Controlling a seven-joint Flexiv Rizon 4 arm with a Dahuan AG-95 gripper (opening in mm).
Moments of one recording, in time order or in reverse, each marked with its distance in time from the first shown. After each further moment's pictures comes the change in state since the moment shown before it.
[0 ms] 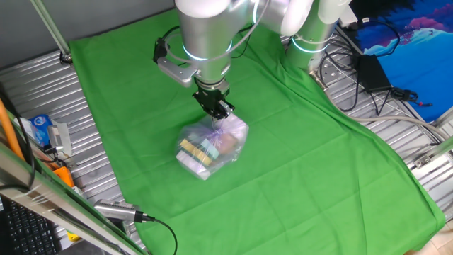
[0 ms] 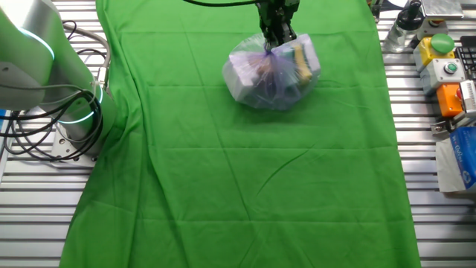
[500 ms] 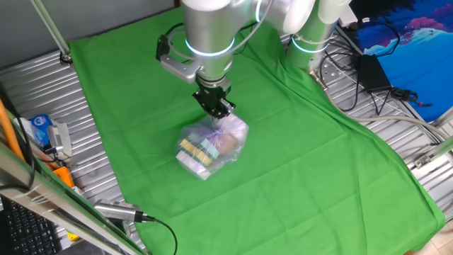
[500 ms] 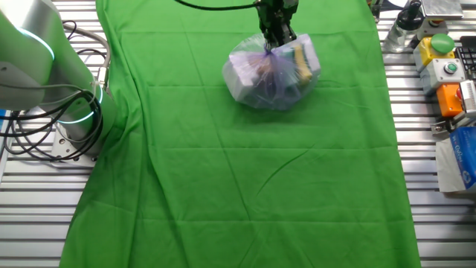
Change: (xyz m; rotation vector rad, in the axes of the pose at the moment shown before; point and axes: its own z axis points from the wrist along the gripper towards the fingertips) arm 0.002 -0.001 0.000 -0.008 -0.048 -0.084
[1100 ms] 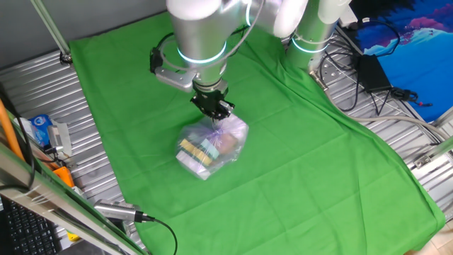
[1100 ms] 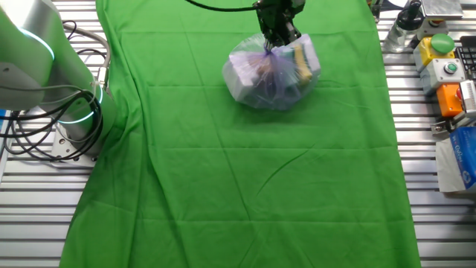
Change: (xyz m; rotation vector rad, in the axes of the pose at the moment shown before) arm -0.005 0.010 0.003 -0.032 0.075 -0.090
